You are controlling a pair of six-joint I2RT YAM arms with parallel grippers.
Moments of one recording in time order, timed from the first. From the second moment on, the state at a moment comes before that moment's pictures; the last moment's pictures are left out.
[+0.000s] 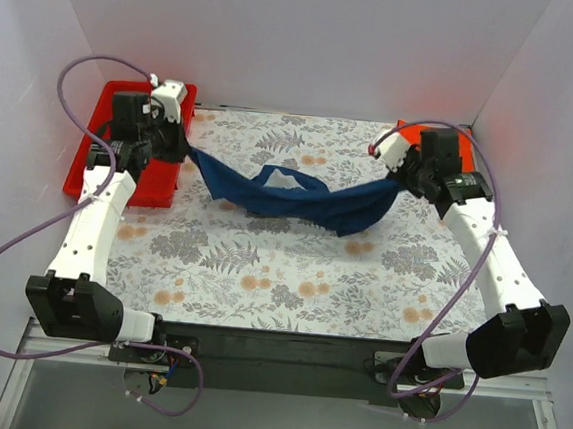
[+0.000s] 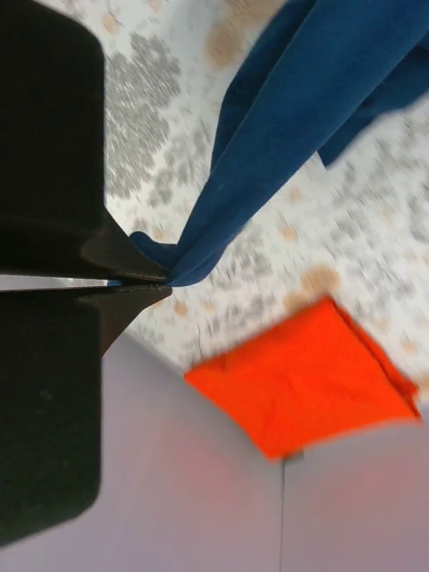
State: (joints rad) left arm -0.03 1.35 1.37 -0.69 0.29 0.08; right arm 0.28 1.35 1.25 -0.71 0.00 -0.84
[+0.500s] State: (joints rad) left arm -0.02 1.00 1.62 -0.40 0.14 -0.08; right arm 0.24 1.13 1.72 -0.67 0.10 -0.77
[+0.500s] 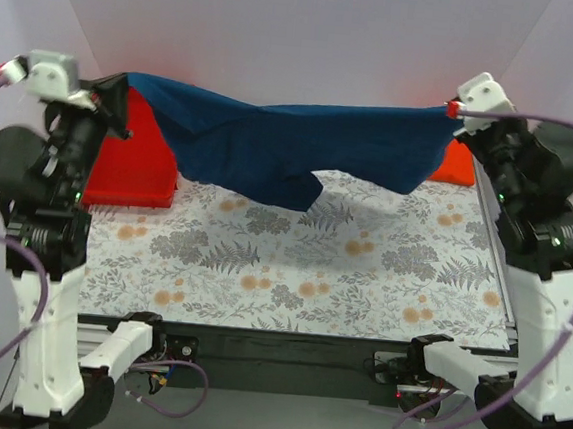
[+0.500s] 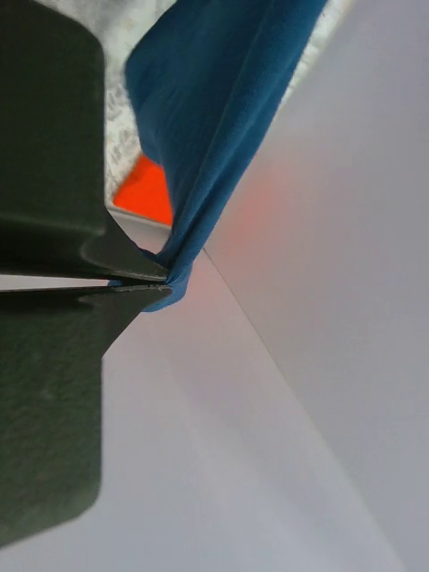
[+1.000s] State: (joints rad) left arm -0.02 0.84 1.96 -0.19 0.05 0.07; right arm 0.24 0.91 1.98 -0.48 0.12 -0.82
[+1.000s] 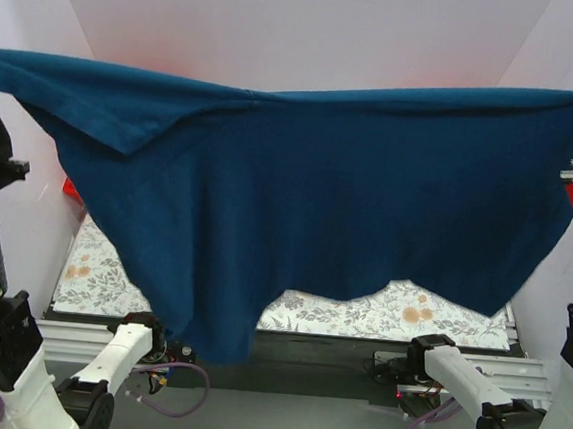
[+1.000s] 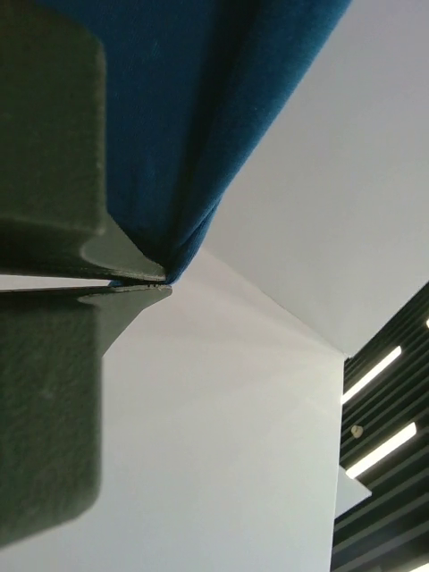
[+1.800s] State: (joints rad) left arm -0.02 1.30 1.01 -0.09 0.23 0.10; right arm 0.24 1.23 0.85 -0.17 -0.02 -0.95
